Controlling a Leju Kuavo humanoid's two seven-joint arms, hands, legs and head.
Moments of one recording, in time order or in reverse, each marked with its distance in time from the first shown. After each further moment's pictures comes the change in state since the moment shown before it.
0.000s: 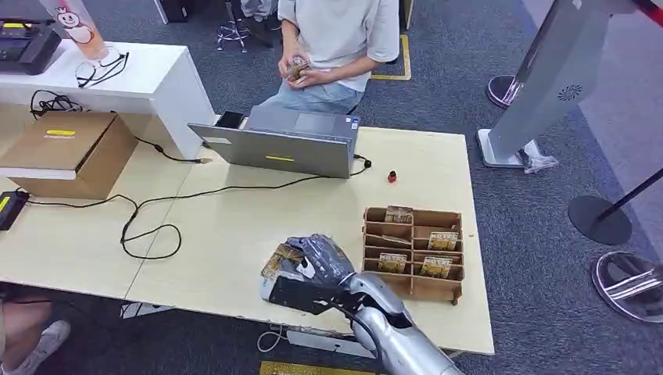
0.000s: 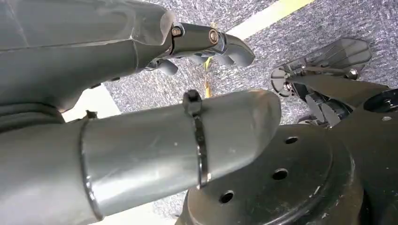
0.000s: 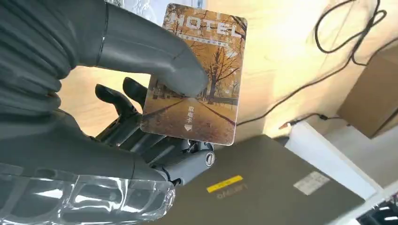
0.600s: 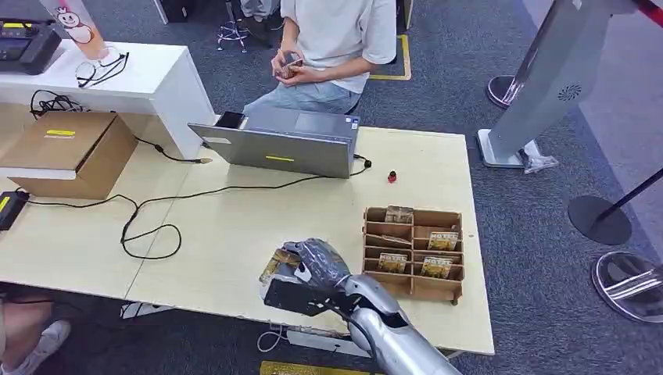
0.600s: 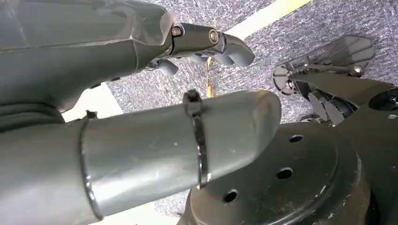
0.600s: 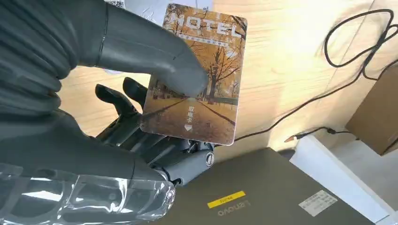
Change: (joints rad) left arm 0.001 0.001 0.000 0.000 0.000 -0.005 0.006; right arm -0.019 0.014 0.021 0.062 0.000 -0.004 0.002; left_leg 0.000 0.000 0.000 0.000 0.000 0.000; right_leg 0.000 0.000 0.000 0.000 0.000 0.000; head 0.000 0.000
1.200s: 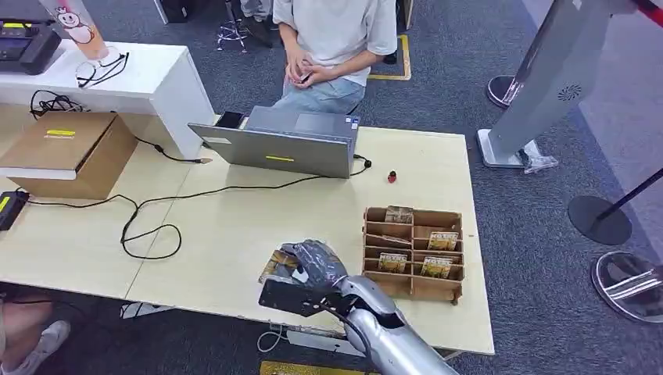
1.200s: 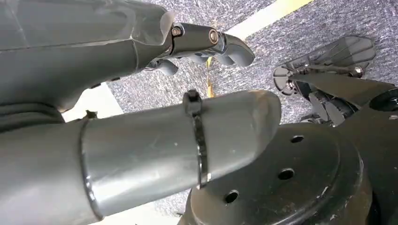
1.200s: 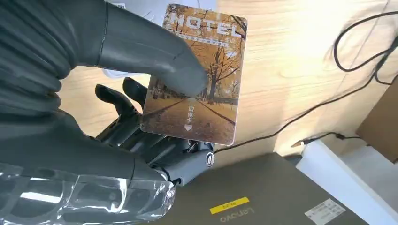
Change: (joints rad) left arm 0.002 -0.001 0.000 0.000 0.003 0.003 0.001; right arm -0.006 0.014 0.016 0.018 0.017 -0.005 0.042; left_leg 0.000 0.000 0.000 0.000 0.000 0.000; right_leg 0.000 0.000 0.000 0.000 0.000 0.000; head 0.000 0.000
